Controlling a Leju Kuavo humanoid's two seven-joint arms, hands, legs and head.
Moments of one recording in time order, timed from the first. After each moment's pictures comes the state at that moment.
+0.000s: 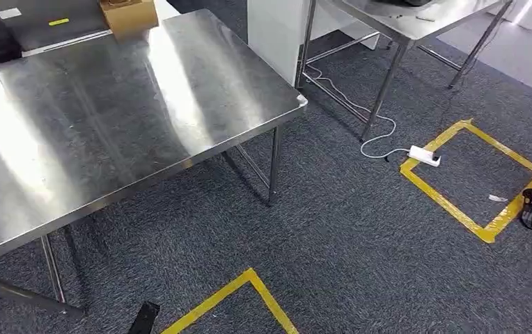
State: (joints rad) left arm -0.14 -0.18 0.71 -0.19 -0.93 0.07 -0.40; right arm -0.10 0.12 -1.29 -0.21 1.44 -0.28 -0.06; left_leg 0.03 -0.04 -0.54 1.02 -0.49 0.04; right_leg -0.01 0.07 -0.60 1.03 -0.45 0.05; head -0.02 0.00
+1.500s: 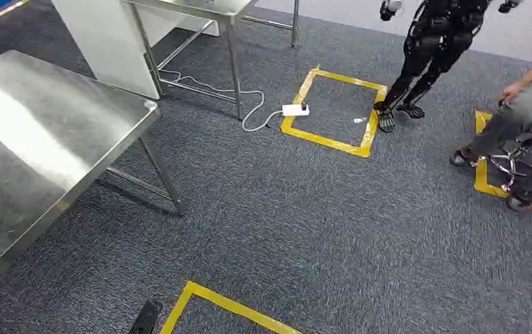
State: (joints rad) left arm -0.15 -0.17 0.71 -0.19 -0.94 0.04 -0.39; right arm -0.11 0.10 -1.33 -0.20 1.37 -0.12 -0.19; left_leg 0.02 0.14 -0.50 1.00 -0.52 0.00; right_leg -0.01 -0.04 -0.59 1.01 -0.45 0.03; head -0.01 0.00
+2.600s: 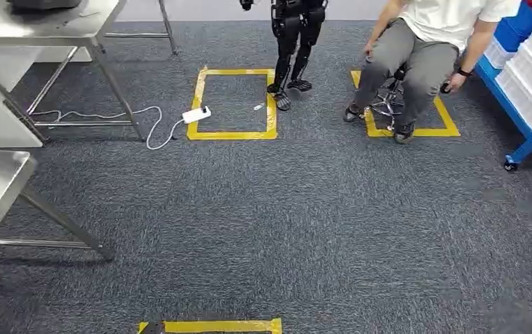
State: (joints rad) left arm -0.14 -0.14 0.72 -0.19 -0.98 -0.16 0.15; right arm -0.11 0.09 -1.34 -0.20 1.35 0.12 -0.03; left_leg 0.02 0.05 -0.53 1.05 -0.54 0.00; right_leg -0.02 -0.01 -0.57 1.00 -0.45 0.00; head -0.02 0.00
